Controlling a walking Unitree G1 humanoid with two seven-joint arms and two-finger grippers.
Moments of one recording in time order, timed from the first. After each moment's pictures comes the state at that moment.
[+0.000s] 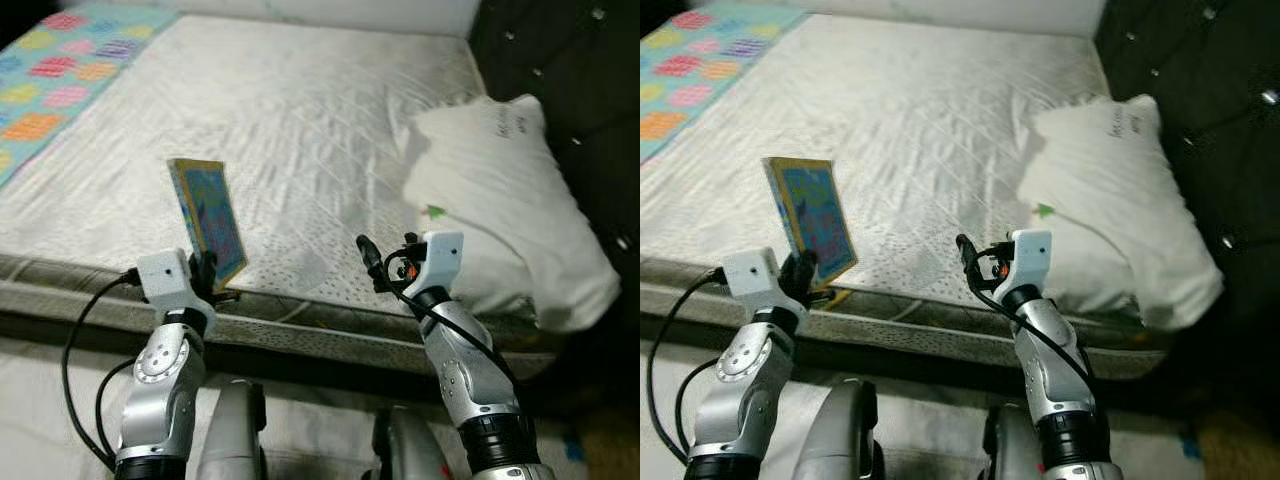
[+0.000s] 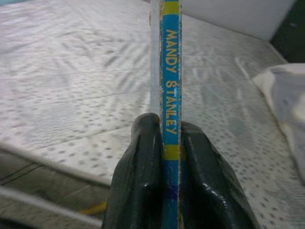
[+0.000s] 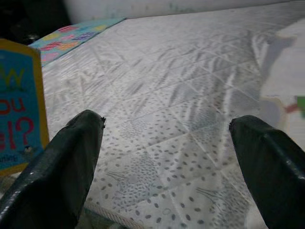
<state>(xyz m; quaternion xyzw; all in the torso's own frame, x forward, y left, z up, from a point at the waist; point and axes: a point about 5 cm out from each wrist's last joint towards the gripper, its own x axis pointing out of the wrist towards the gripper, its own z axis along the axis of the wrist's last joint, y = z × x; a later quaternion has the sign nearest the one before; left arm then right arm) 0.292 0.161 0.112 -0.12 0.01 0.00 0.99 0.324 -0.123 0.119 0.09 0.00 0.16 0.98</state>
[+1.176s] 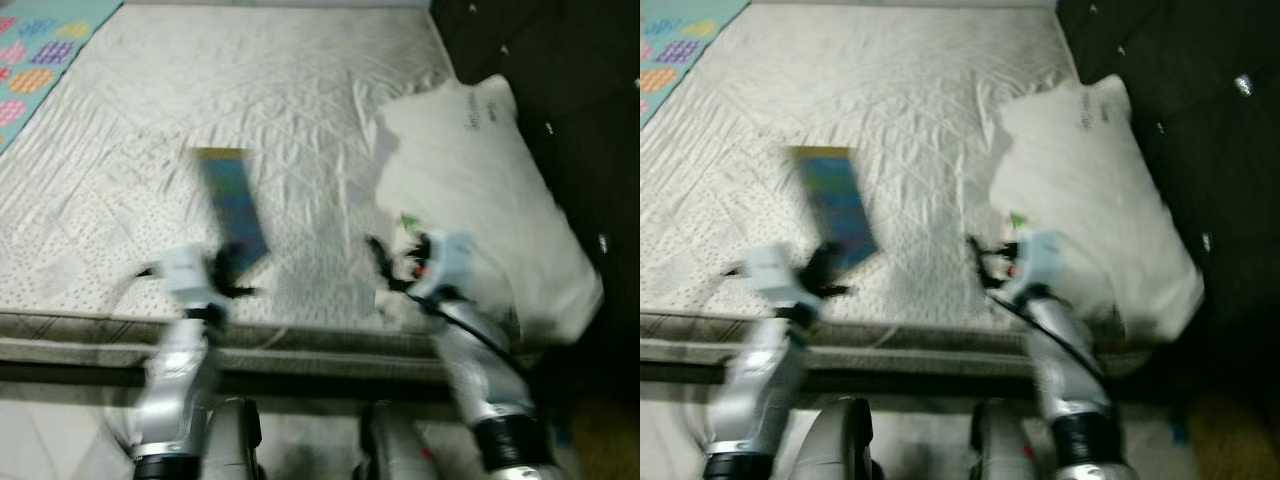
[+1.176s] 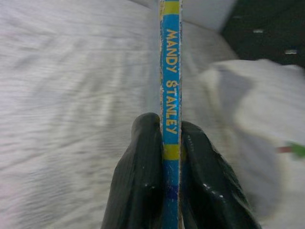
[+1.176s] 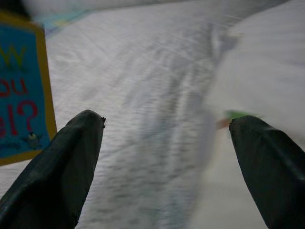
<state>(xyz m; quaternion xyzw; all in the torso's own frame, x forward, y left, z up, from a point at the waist) 0.294 0.134 0.122 -0.15 -0.01 -0.07 0.99 0.322 -0.139 0.117 0.08 0.00 0.14 0.99</state>
